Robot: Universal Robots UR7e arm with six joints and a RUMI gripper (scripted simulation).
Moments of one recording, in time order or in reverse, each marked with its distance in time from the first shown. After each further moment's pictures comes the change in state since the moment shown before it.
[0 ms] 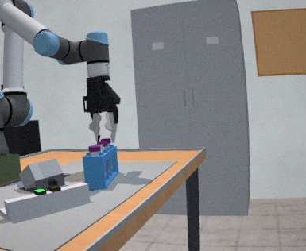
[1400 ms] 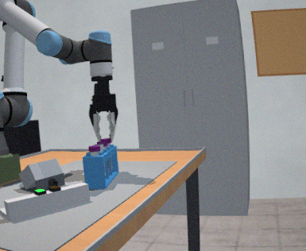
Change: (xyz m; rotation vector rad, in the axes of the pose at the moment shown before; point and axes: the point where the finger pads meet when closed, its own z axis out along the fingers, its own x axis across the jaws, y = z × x) arm 0.000 0.000 0.000 0.004 0.000 -0.629
